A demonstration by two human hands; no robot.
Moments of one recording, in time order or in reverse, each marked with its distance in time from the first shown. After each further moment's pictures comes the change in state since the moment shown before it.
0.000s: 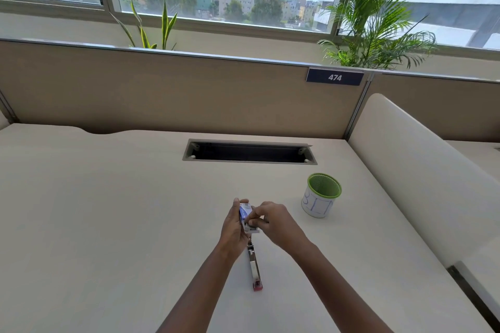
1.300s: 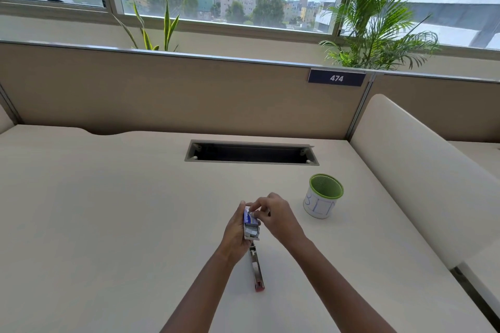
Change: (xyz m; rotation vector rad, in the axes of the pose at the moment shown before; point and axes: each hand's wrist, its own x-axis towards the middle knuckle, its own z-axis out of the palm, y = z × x) left_hand -0.001 -0.005 -0.003 -0.004 -0.050 -0.063; right_hand 0.015 0.012 0.008 0.010 0.151 -0.028
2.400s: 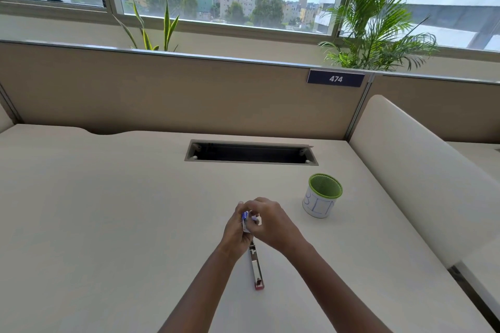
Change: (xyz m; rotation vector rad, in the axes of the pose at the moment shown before) left_hand -0.007 0.005 0.007 0.001 0.086 -0.014; right_hand -0.019 -0.026 -0.005 -0.029 -0.094 -0.136
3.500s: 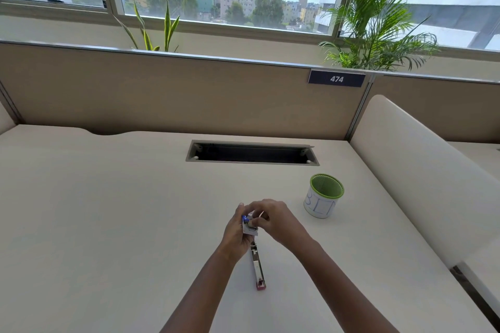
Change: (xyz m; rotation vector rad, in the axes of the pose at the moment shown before) left_hand -0.003 0.001 -0.003 -0.083 -0.022 -0.057; right_hand 0.005 0.010 -0.007 0.074 -0.078 0.092
